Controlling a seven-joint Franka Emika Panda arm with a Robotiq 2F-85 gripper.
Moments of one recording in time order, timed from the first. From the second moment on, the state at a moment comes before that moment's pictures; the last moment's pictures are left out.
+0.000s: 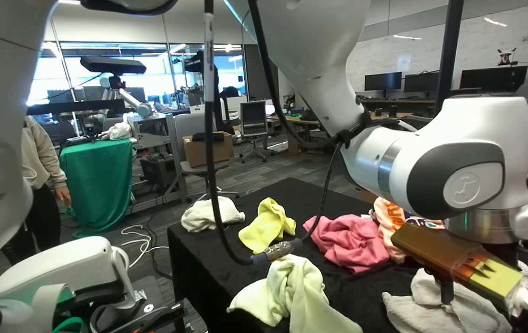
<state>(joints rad) -0.23 0.46 -0.16 -2.03 -0.03 2.62 -0.17</state>
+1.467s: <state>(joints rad) -0.34 0.57 -0.02 -1.90 0.16 2.62 -0.21</state>
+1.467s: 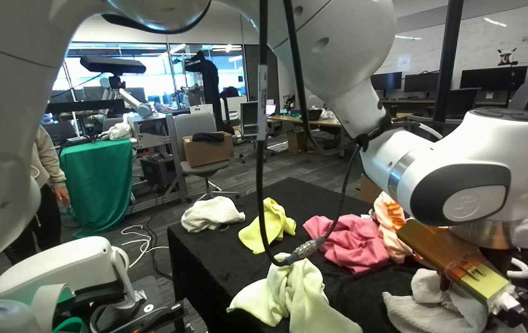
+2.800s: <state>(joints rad) -0.33 0.35 0.04 -1.98 0.17 2.64 -0.34</state>
